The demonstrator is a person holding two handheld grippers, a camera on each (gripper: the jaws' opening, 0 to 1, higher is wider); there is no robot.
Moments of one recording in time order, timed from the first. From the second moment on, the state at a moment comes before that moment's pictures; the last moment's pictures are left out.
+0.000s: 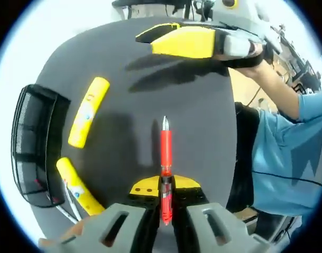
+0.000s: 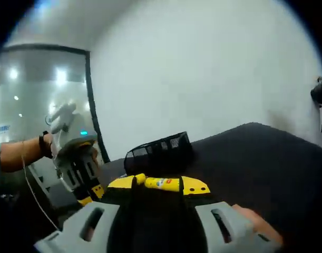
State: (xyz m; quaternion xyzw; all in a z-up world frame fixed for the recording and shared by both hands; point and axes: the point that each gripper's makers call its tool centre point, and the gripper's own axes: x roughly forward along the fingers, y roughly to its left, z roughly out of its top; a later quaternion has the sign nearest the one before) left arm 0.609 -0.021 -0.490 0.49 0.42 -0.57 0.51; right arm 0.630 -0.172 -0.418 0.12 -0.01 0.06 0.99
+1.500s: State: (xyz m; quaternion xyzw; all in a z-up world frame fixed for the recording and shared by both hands) left arm 0.630 0.018 -0.422 0.21 0.18 -0.68 0.68; right arm 0.596 -0.134 -0.421 0.05 0.11 0.15 0.98
